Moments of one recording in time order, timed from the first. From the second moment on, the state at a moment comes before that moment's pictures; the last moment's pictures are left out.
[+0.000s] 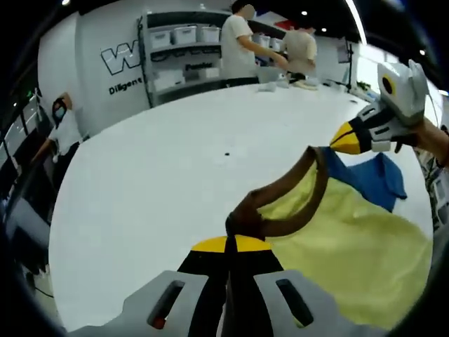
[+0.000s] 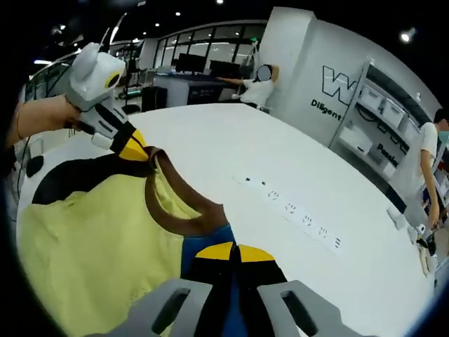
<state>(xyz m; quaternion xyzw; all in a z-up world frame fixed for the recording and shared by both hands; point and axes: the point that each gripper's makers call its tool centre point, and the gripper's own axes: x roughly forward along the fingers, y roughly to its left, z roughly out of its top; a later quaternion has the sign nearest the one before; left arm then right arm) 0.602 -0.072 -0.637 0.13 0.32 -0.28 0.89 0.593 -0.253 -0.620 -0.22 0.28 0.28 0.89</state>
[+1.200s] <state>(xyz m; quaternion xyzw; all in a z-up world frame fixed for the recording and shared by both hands) 0.625 -0.046 -0.656 0.10 0.35 -0.23 0.91 0.614 -0.258 -0.668 -0.18 0.35 0.21 0.90</state>
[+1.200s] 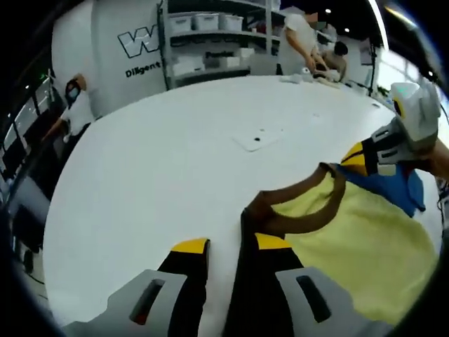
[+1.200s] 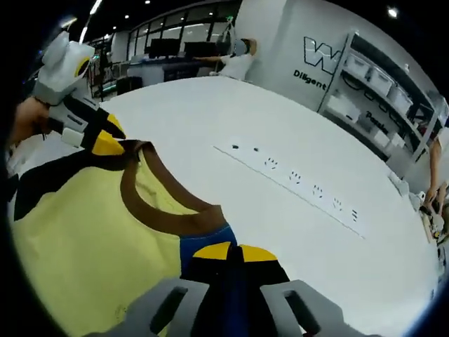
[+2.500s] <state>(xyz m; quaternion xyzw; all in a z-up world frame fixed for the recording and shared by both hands) 0.512 -0.008 -0.613 0.06 0.31 -0.23 0.92 0.529 -0.309 -0.619 -0.04 0.34 0.21 0.92</state>
